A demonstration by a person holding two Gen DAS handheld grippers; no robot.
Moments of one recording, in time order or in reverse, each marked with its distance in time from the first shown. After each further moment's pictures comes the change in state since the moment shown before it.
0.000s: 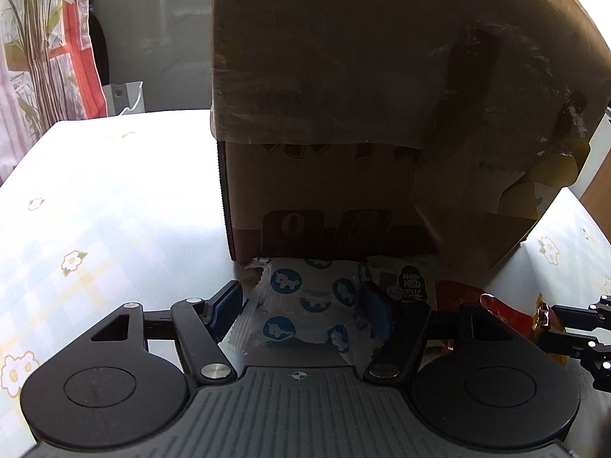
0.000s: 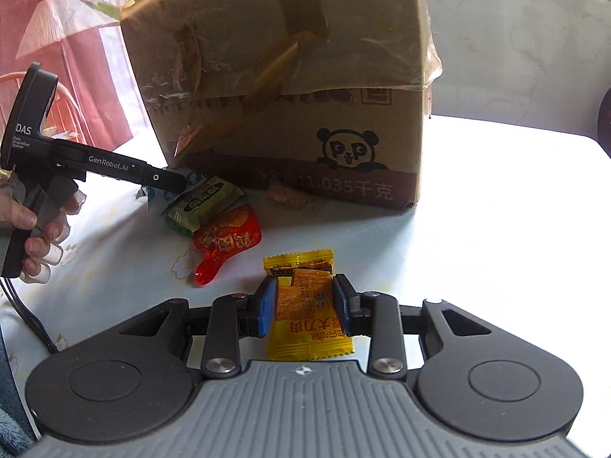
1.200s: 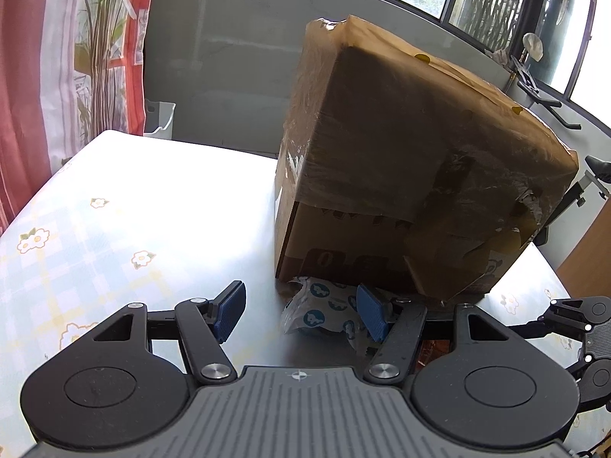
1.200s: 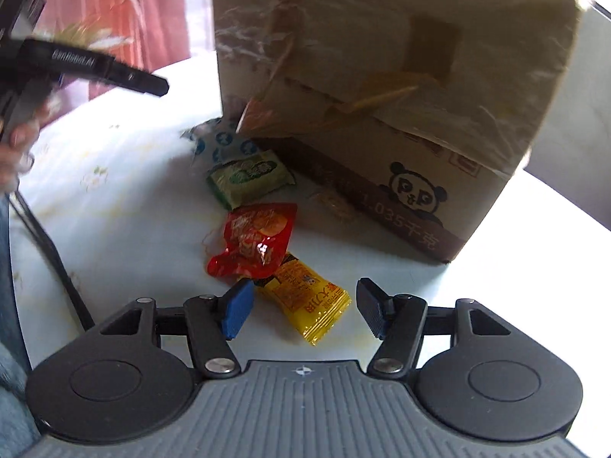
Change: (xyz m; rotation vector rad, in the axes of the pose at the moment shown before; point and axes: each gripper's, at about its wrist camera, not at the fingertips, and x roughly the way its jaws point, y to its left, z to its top) left arm -0.080 0.036 -0.006 -0.152 -0.130 -0.020; right arm 0.007 0.040 0.044 -0.405 0.206 0.052
